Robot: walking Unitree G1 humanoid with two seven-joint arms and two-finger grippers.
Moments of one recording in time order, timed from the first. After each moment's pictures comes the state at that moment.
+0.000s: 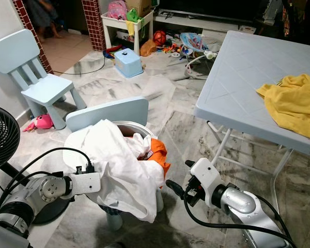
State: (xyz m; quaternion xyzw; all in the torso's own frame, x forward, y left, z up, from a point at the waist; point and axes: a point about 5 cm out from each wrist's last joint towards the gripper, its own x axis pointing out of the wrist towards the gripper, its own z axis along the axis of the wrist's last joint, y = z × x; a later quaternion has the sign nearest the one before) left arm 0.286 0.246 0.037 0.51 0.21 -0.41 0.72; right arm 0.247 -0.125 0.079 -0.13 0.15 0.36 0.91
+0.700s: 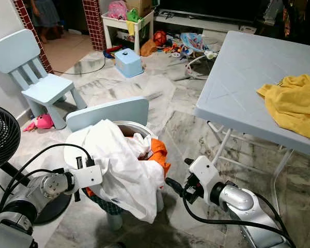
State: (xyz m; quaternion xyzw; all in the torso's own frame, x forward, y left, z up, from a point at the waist) left arm 0.294 0.242 0.043 0.47 0.20 -0.38 0.77; right arm 0.252 -0.122 0.079 -0.13 0.15 0.36 0.91
